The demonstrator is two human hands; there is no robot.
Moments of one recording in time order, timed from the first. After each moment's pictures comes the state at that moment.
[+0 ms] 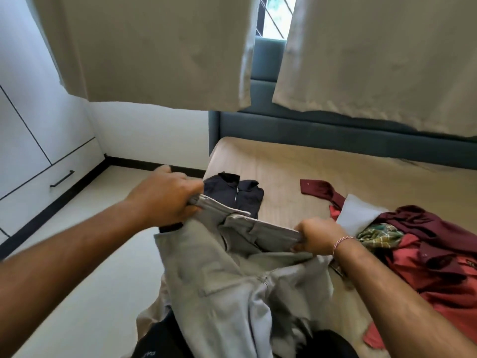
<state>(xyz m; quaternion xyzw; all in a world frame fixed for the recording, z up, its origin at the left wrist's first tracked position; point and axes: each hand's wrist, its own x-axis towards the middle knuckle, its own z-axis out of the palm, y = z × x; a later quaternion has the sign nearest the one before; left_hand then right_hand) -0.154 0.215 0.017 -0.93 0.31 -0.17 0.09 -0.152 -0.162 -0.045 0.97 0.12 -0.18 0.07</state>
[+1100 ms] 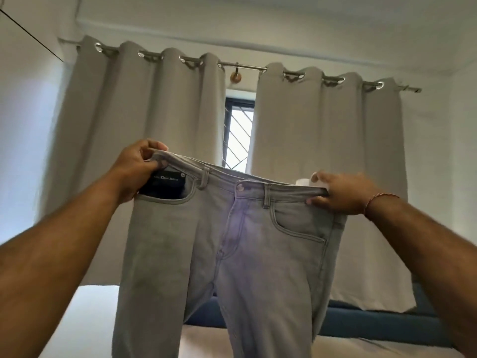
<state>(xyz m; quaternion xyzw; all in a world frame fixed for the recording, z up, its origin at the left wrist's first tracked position) -0.090 0.225 0.423 -0.67 0.28 -0.35 -0.59 -0.189 -0.221 0.454 0.93 -0.03 0.32 0.18</state>
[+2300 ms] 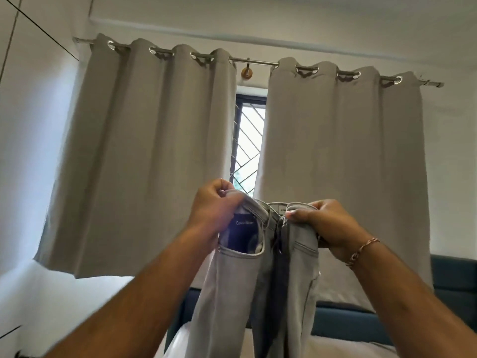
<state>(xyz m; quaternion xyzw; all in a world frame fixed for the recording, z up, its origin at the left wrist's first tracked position) -0.142 0.078 0.358 -0.62 0.21 -0.28 -0.70 -0.176 -0.148 0.372 0.80 0.10 0.24 -0.55</state>
